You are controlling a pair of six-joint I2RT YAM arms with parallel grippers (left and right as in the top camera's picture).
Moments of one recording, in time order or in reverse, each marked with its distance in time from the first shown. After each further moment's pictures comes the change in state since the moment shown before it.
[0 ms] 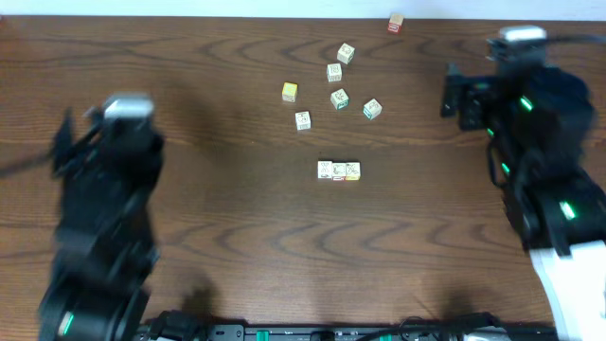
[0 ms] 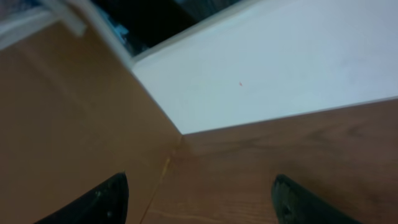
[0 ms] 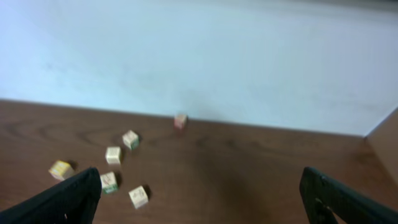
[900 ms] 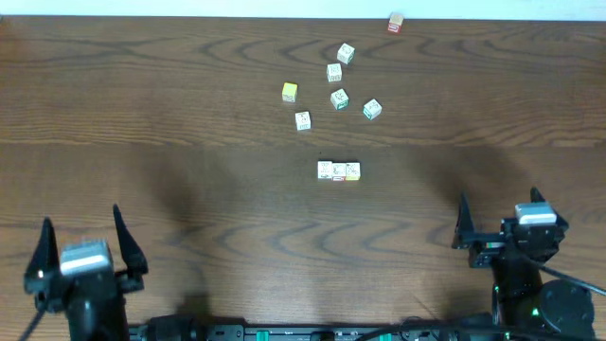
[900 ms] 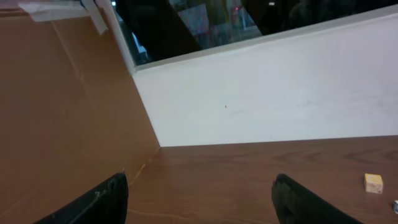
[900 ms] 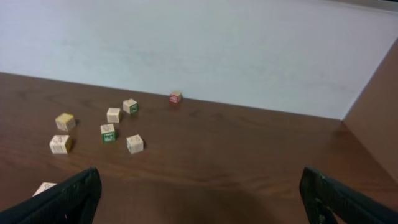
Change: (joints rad) left arm 0.345 -0.542 -0.210 -0.145 0.457 -0.130; right arm 0.000 -0.876 -0.688 -0.041 -0.002 -0.064
